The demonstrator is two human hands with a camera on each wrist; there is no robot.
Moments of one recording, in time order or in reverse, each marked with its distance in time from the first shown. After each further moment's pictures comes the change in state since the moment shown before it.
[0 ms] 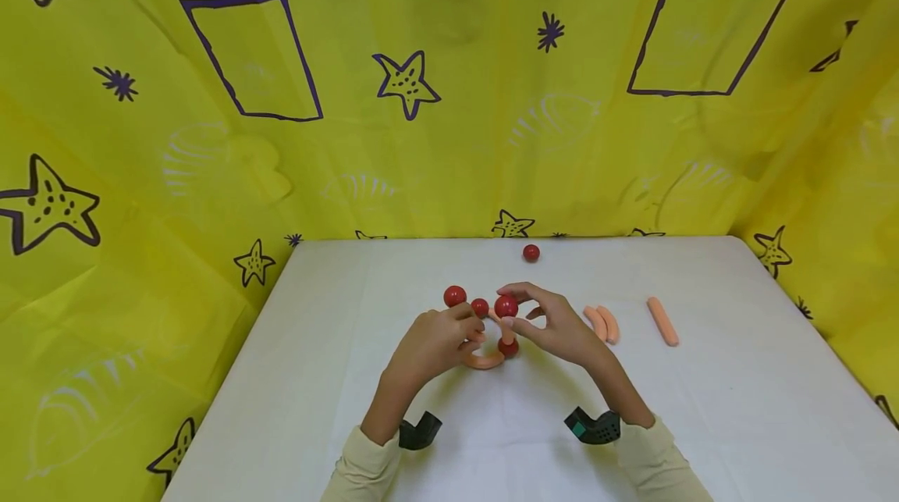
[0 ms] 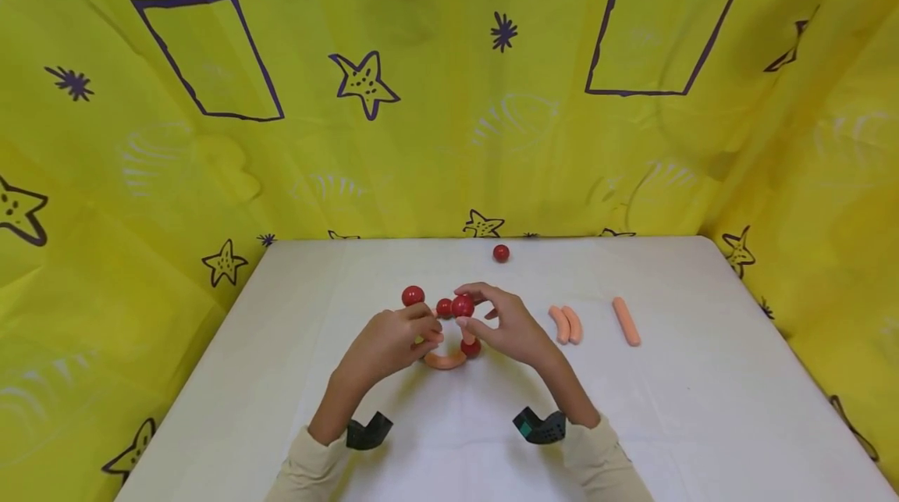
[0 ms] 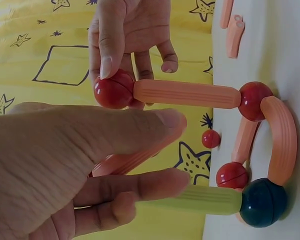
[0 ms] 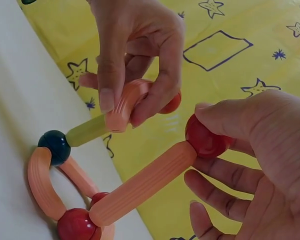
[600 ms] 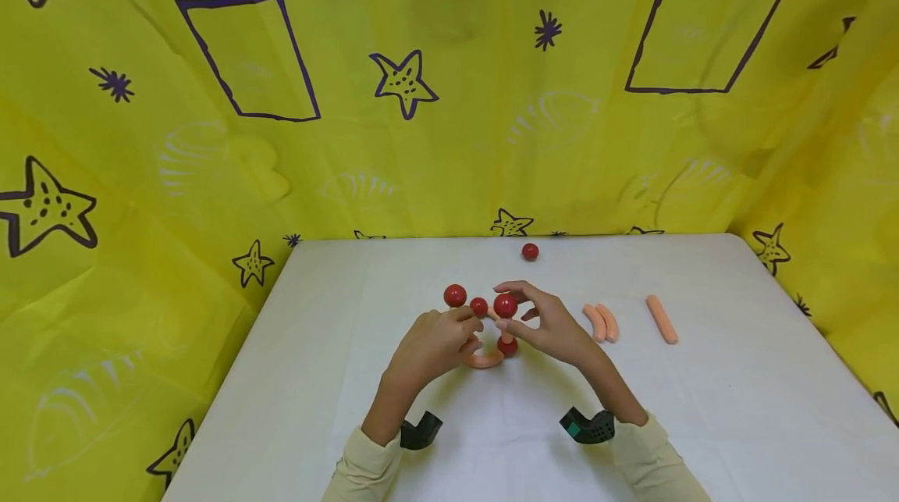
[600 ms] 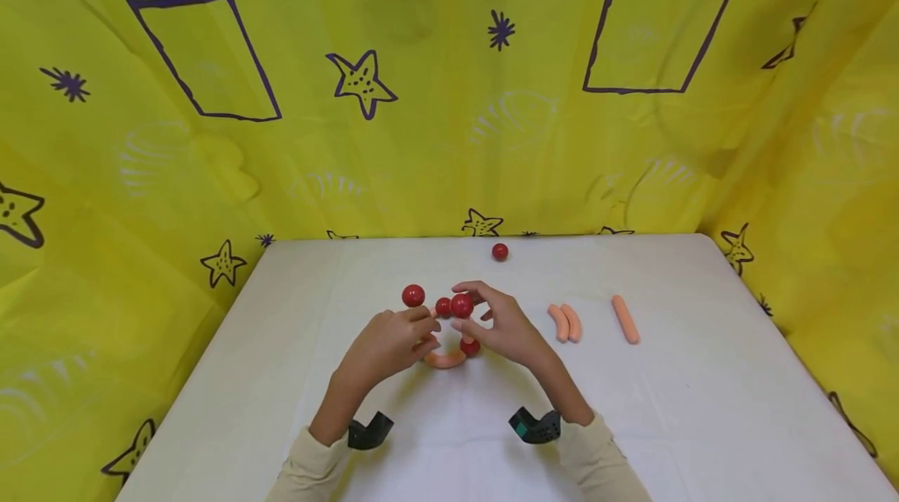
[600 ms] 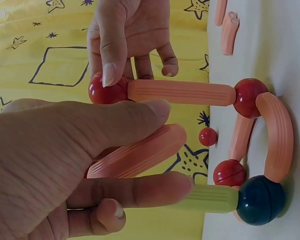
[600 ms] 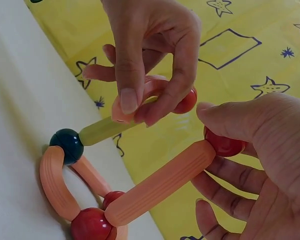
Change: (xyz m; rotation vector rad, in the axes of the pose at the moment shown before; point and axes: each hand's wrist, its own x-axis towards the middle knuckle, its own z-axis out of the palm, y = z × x) left_hand 0.004 0.004 -0.002 0.085 -0.119 -0.022; right_hand 0.002 0.008 0.008 0.014 0.025 -0.004
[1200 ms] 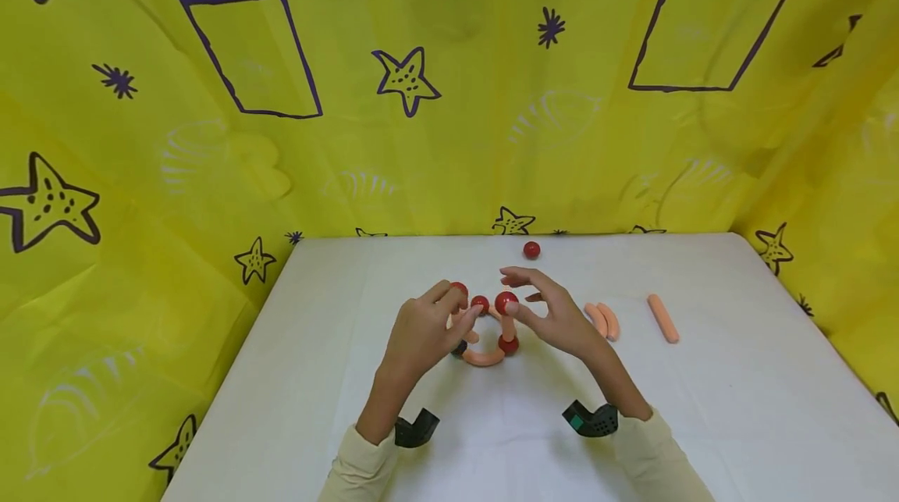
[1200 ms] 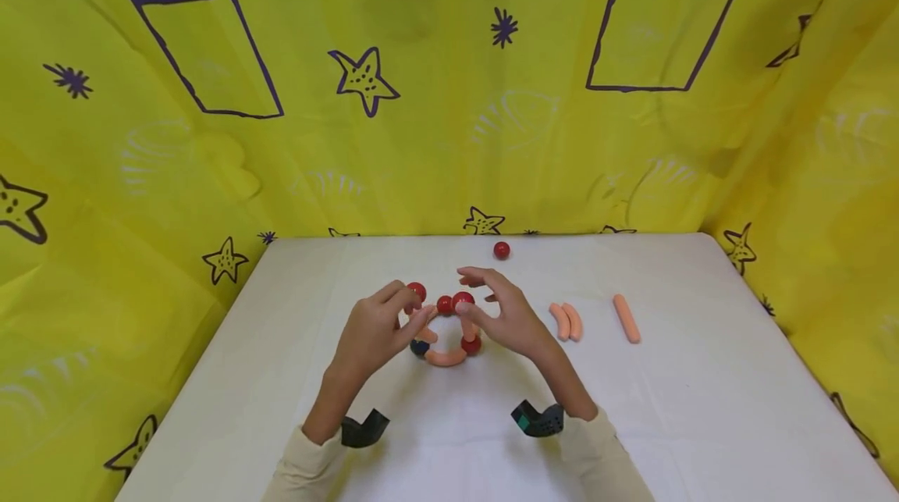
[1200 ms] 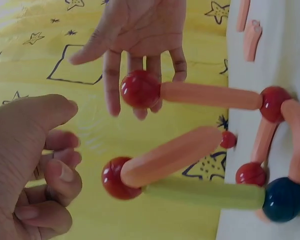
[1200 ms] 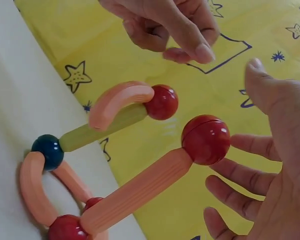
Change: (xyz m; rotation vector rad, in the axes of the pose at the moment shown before) left_hand -0.003 -0.007 -0.011 -0.181 0.451 -0.105; right_hand 0.004 -0.012 -0.010 0.015 0.051 -0.028
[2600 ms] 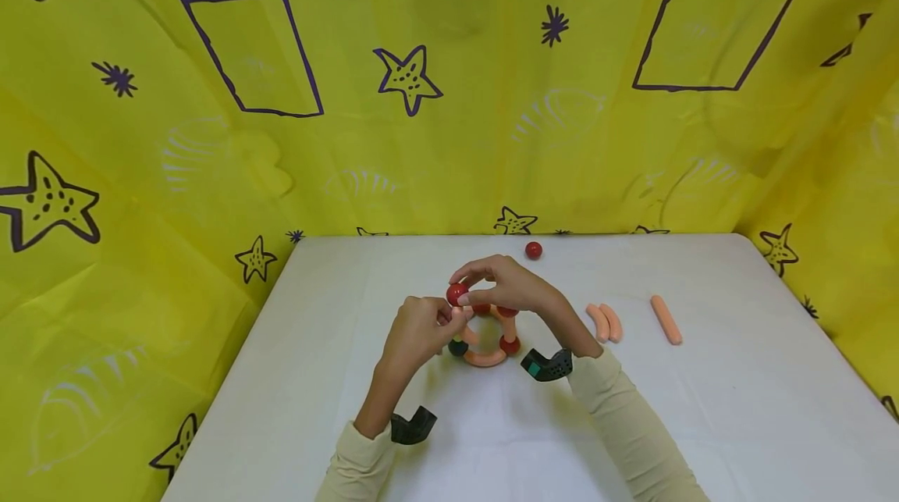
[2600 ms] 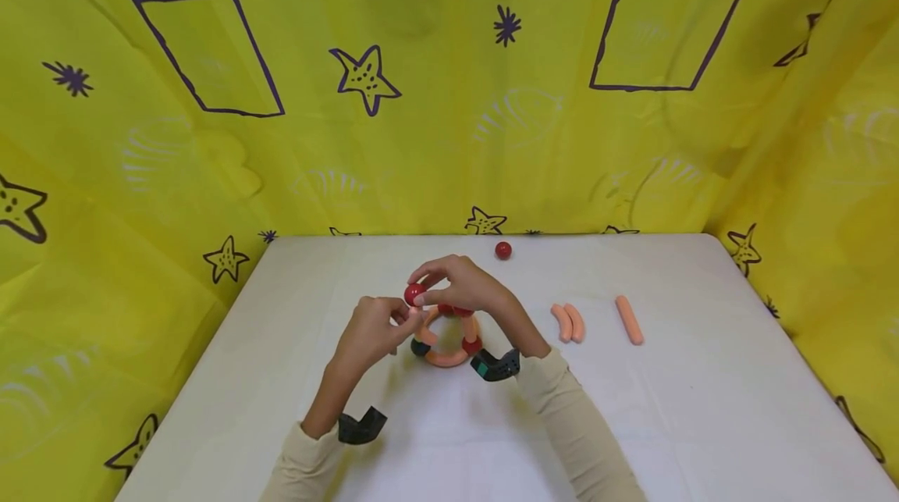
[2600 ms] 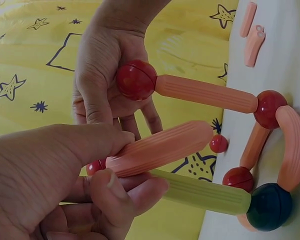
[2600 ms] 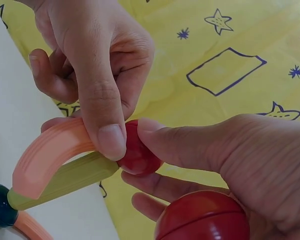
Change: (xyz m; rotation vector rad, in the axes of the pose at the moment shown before) left_hand -0.004 -0.012 0.006 -0.336 -0.329 -0.545; right_hand 0.078 -0.017 0.013 0.000 -0.432 0.001
